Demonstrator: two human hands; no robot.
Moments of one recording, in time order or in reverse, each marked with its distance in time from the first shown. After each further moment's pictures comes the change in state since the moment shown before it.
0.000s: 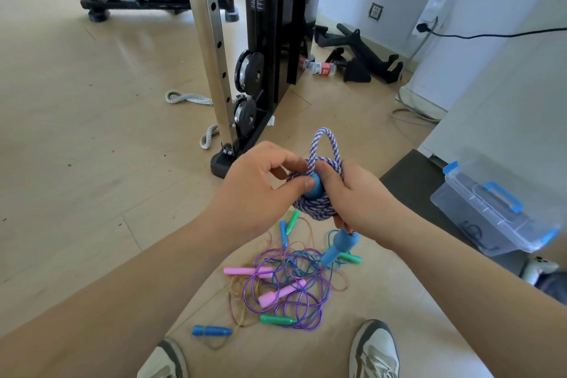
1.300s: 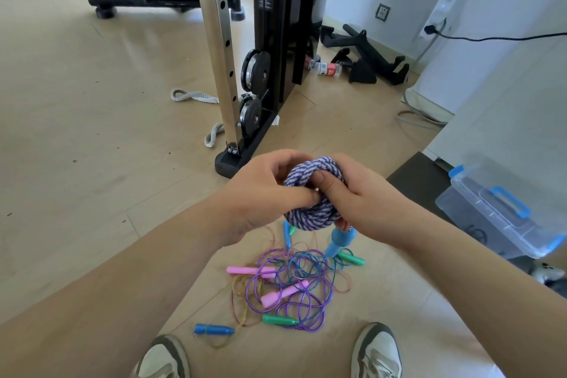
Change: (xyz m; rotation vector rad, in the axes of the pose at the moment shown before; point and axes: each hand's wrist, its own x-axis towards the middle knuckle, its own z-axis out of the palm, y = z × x) left_hand 0.005 0.005 -0.014 -0.344 -0.335 -0.319; right_hand -0.001 0.000 -0.003 0.077 -0.116 -0.254
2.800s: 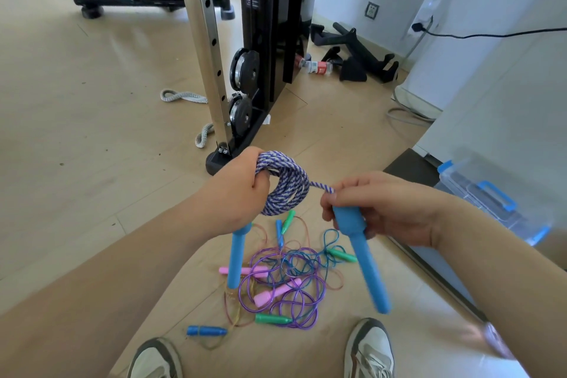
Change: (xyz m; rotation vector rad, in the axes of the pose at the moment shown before) left_hand 0.011 -0.017 -0.011 0.608 0.207 0.063; right_hand -0.014 0.019 -0.035 0.445 -0.306 0.439
